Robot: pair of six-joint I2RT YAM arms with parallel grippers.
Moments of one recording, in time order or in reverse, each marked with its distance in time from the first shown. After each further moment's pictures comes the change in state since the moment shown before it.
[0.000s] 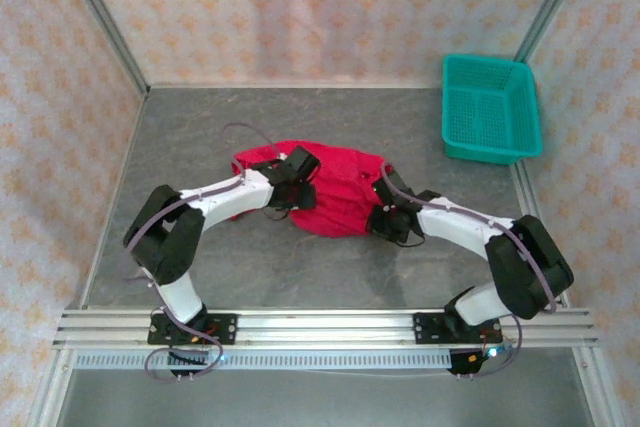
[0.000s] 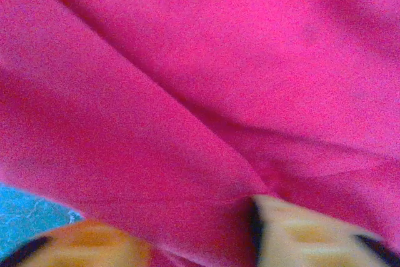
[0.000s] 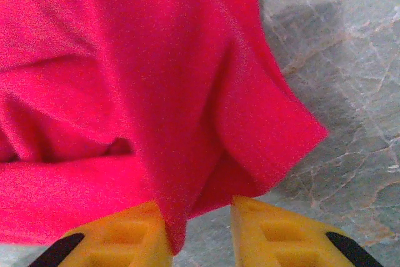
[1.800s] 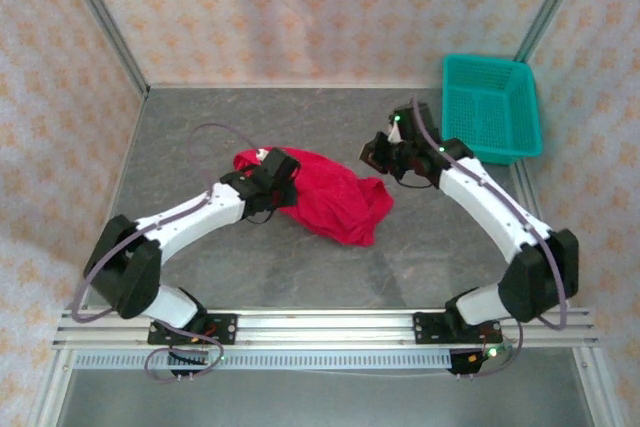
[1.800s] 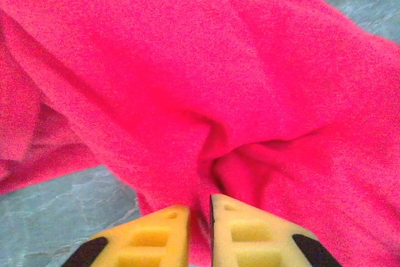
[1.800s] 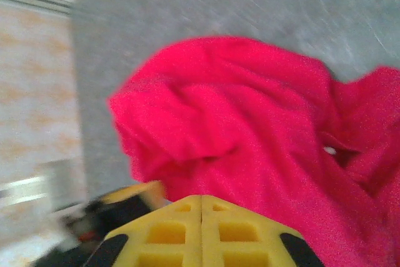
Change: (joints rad) left arm 0.021 -0.296 -0.113 0.037 -0.100 0.041; right arm -0.133 0.002 0.458 -0.108 -0.220 -0.036
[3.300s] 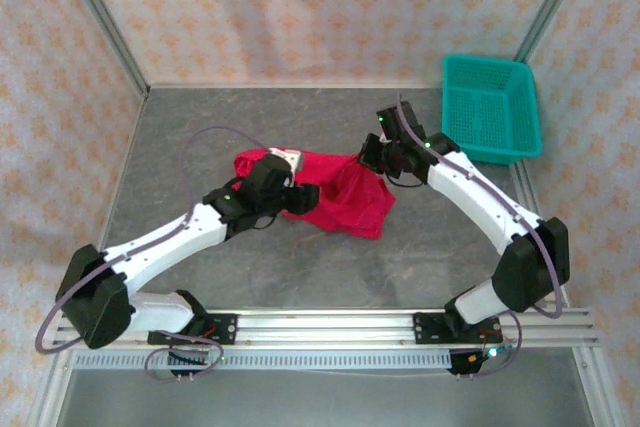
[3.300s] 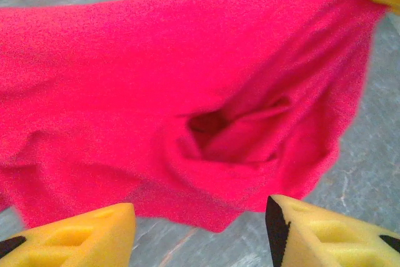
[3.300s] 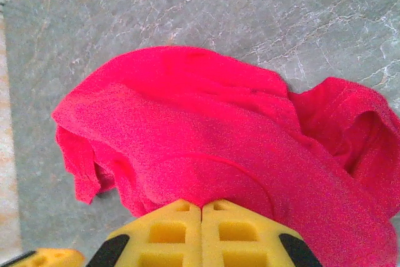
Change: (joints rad) left arm -0.092 -0.158 -0.100 0.245 0.191 0.185; right arm 0.051 0.056 0.089 -0.063 0.166 -0.035
